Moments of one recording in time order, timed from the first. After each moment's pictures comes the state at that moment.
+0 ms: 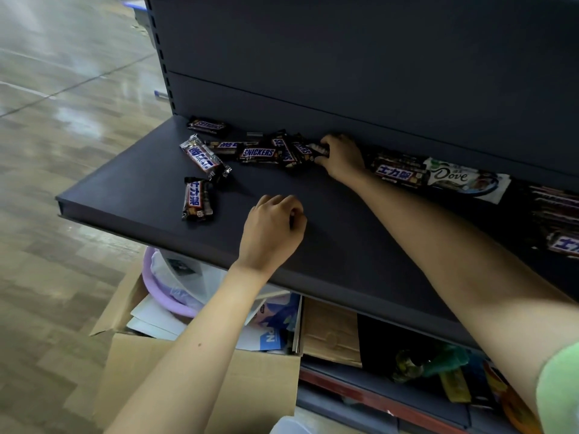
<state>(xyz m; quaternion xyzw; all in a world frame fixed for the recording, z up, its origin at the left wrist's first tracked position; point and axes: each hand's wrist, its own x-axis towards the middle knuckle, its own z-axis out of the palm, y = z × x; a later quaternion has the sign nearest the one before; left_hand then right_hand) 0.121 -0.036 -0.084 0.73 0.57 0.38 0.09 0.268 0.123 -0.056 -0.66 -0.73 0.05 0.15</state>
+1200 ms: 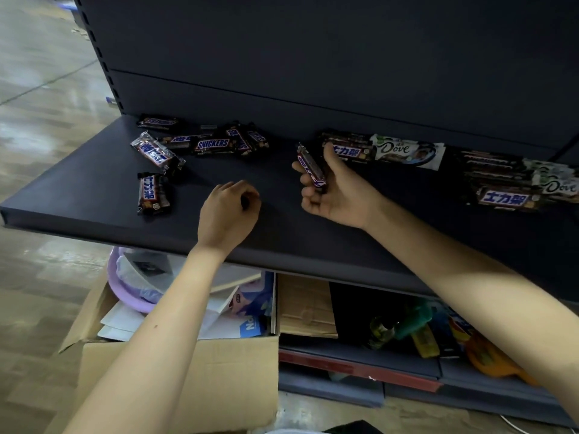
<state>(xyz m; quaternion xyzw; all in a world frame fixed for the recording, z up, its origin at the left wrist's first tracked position) 0.118 -0.038 -0.081 0.72 0.59 0.36 0.12 0.306 -0.035 -0.028 -0.43 -0.29 0.74 0.43</state>
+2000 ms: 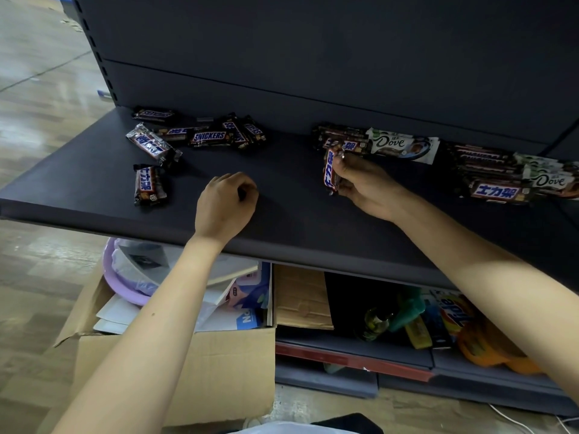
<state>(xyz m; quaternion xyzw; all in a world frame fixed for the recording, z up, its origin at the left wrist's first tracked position) 0.118 -0.040 -0.081 0.72 0.58 0.37 0.12 0.342 -0.042 -0.032 -0.52 -0.48 0.56 0.43</state>
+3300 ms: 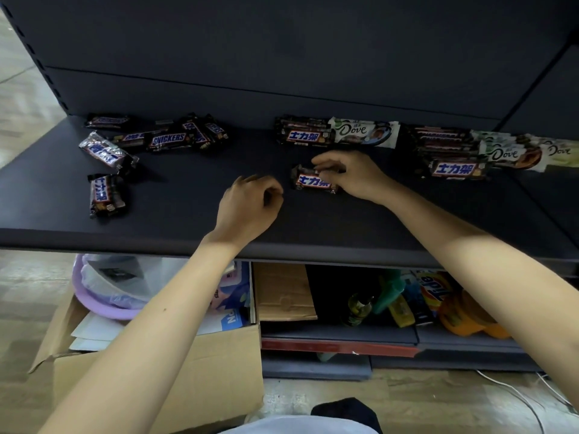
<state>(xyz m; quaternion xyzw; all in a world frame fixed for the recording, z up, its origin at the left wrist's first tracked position) 0.184 -0.055 -0.071 0.81 0.48 0.29 0.16 0.393 -0.048 -0.034 -0.63 -0.69 0.25 0.25</state>
